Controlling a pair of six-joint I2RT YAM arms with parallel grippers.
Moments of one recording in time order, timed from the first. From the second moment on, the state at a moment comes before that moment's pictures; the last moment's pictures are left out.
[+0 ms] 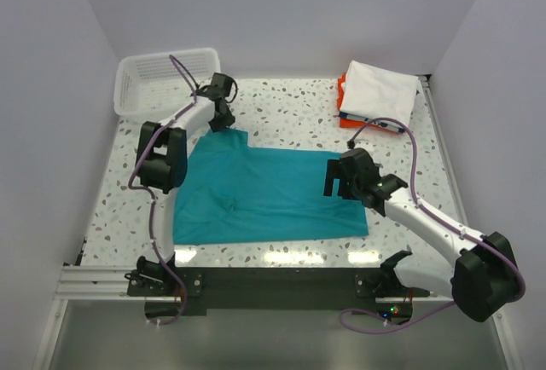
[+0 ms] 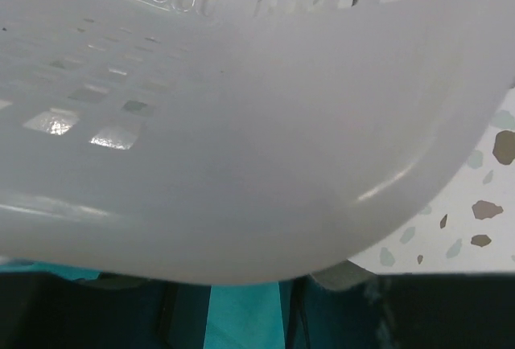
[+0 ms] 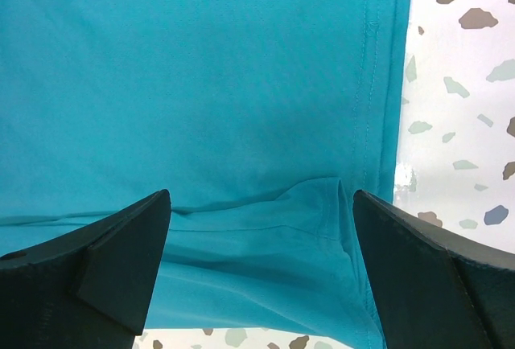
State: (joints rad) left arm -0.26 2.25 1.79 -0.61 -0.28 -0.73; right arm 0.53 1.15 0.70 -0.47 0.29 0.54
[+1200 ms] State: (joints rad) left arm -0.26 2.15 1.65 -0.58 -0.24 -0.72; right arm 0.27 1.88 1.27 -0.46 0.43 0.47
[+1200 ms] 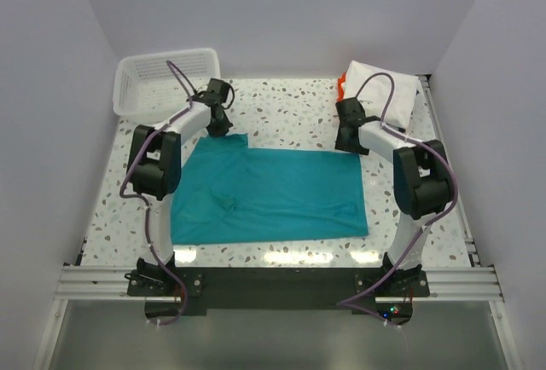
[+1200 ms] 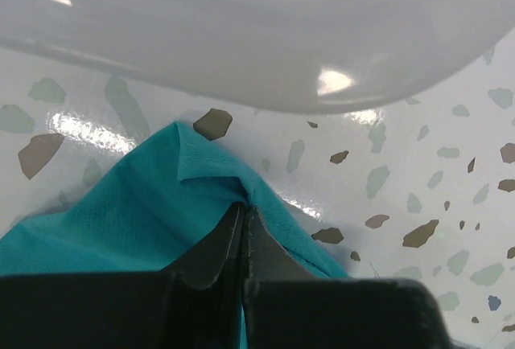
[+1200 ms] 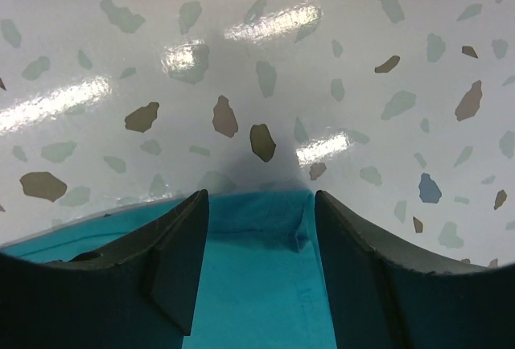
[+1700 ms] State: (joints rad) left arm -0.26 2.06 1.53 -0.55 -0.24 -0.69; right arm 0.26 1.92 1.28 -0.46 0.41 0.46
